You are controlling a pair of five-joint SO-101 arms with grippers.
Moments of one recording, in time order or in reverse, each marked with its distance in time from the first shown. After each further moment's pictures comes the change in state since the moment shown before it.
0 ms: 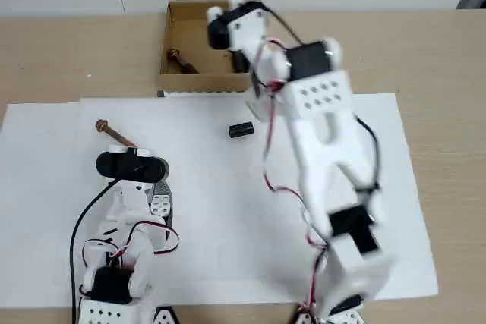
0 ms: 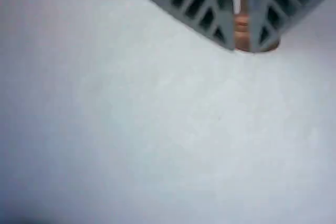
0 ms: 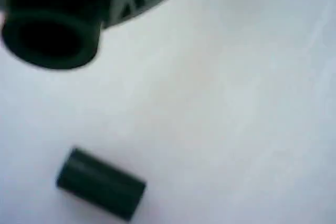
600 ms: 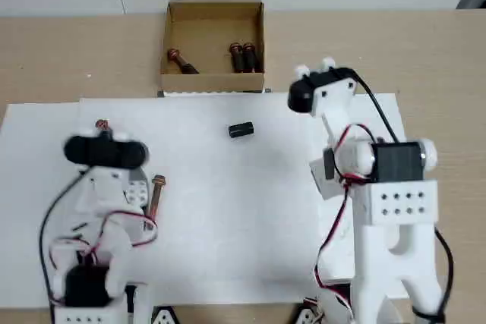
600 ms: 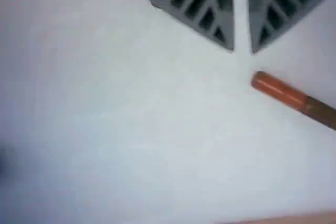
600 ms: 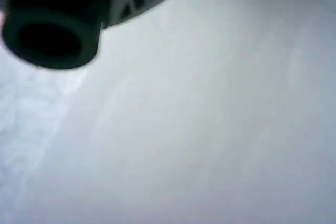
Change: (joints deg) left arm -7.9 18.8 -27.3 6.9 -7.2; right arm 13.4 -43.3 47.5 0.2 -0.2
